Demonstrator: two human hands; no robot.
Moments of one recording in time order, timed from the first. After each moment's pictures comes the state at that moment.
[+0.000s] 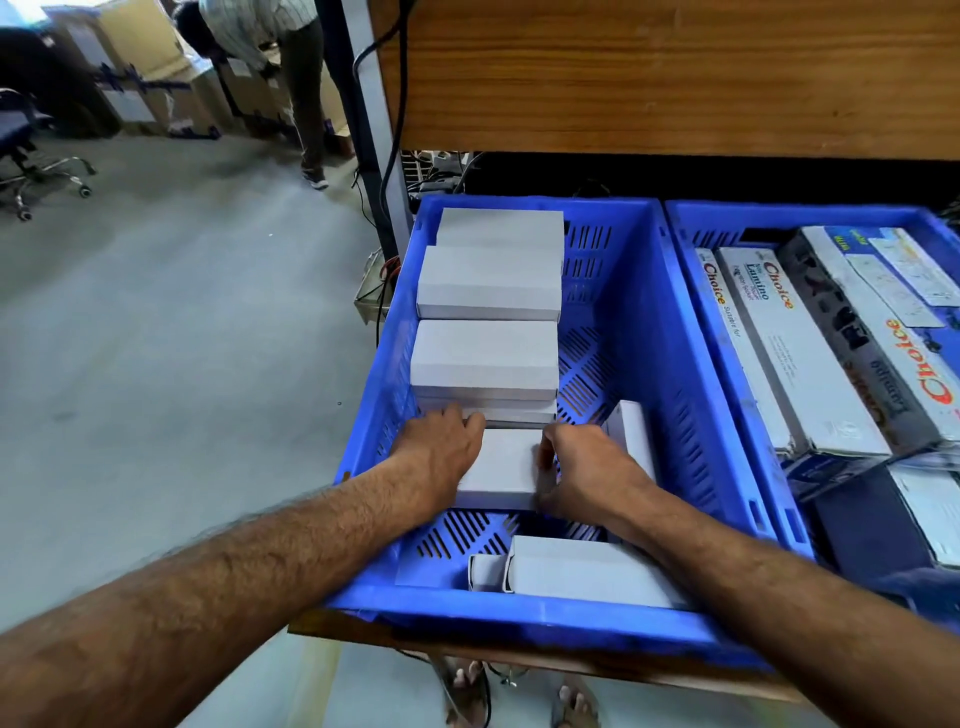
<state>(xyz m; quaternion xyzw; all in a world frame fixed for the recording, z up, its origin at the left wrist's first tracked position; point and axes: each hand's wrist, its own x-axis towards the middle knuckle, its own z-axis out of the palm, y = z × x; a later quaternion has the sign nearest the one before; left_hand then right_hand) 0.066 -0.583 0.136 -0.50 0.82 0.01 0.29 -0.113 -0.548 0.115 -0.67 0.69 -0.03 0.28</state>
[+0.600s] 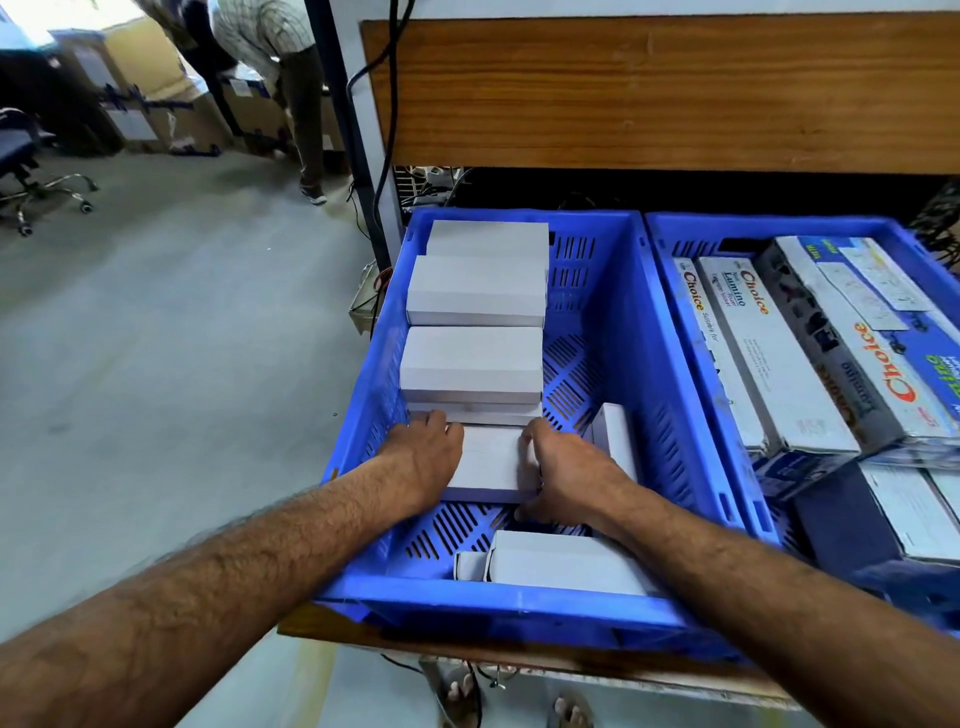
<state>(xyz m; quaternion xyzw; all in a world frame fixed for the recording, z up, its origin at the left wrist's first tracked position) 0.068 -0.581 0.136 -0.49 0.82 0.00 0.31 -0.112 -0.543 0.124 -0.69 0.66 0.02 0.28</state>
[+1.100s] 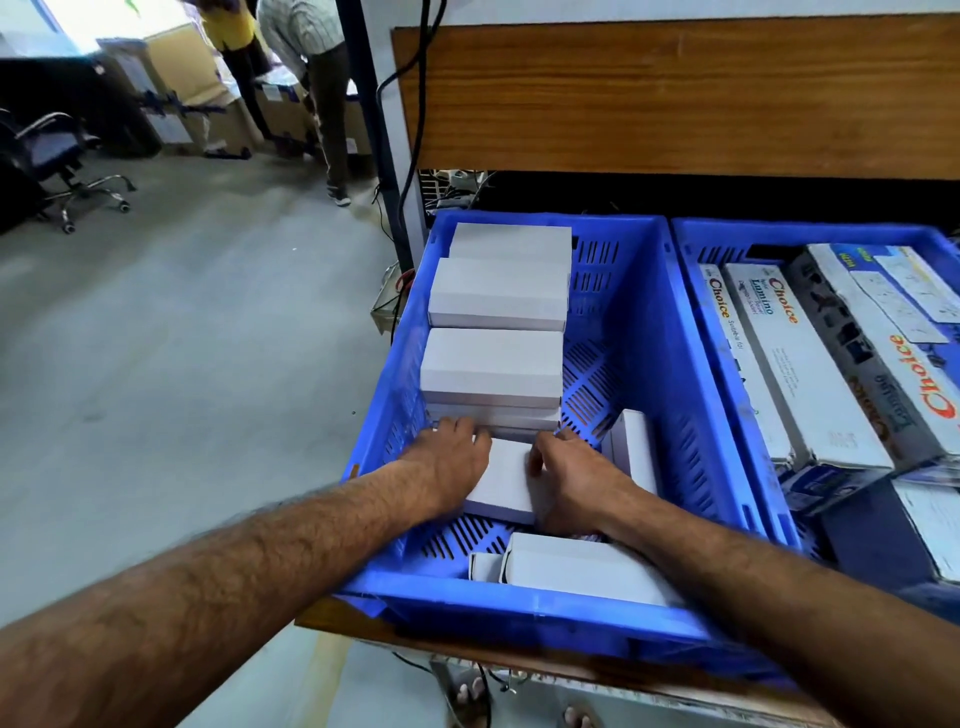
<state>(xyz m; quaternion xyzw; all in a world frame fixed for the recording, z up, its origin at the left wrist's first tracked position) 0.069 -0.581 0.123 -0.47 0.83 0.02 0.29 -0.110 -0.547 0.115 -0.71 0.63 0.00 0.31</state>
